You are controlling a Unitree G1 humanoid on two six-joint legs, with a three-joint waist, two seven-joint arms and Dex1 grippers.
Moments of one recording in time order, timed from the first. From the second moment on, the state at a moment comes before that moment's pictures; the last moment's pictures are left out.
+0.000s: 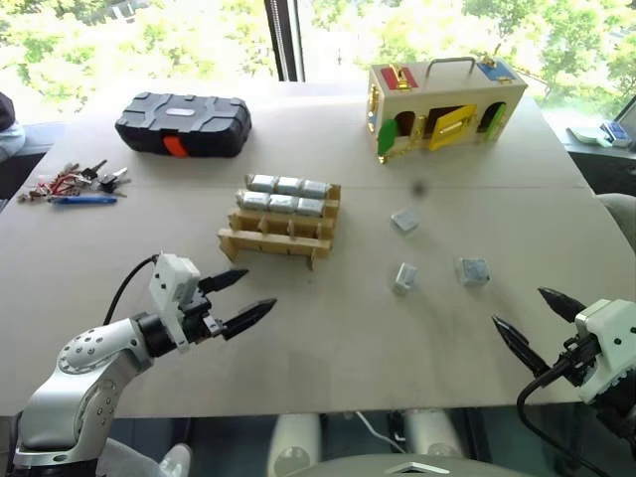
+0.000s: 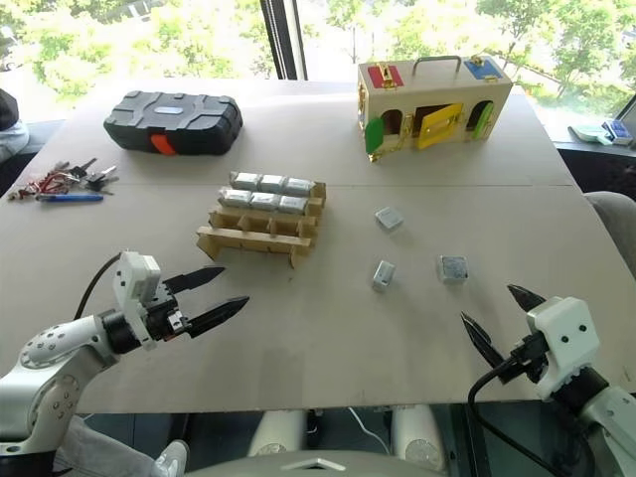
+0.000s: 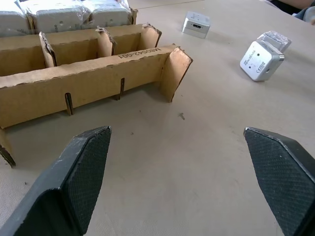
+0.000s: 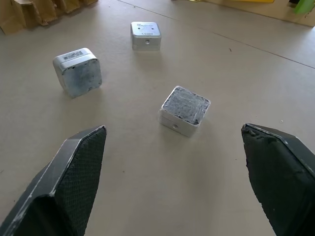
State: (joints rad) left arm 0.20 0.72 0.32 -0.36 -0.63 0.45 -0.91; right arm 0.58 -0.41 -0.45 -0.85 0.38 0.42 0.64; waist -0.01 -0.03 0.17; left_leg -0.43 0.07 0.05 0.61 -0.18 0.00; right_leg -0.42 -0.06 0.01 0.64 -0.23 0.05
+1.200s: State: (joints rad) left arm -0.03 0.77 0.22 -0.19 -0.69 0.31 -1.40; right arm 0.05 -0.33 -0.18 -0.66 0.42 1.03 0.15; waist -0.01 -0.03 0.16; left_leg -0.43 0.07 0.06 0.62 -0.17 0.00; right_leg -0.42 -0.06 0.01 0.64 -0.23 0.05
